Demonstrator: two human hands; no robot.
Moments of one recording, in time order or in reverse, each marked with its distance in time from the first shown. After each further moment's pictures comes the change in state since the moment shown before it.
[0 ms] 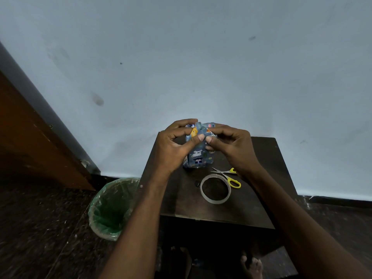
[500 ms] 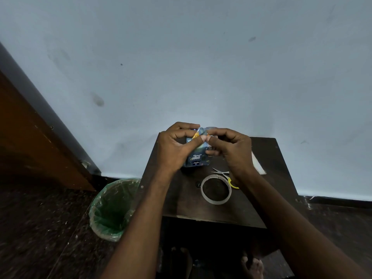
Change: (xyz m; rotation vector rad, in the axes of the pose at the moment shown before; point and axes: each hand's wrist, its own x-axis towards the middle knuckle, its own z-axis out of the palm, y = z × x) left_hand 0.001 0.002 0.008 -0.008 0.063 -0.043; right_hand -0.007 -0.002 0.016 0.197 0.200 0.169
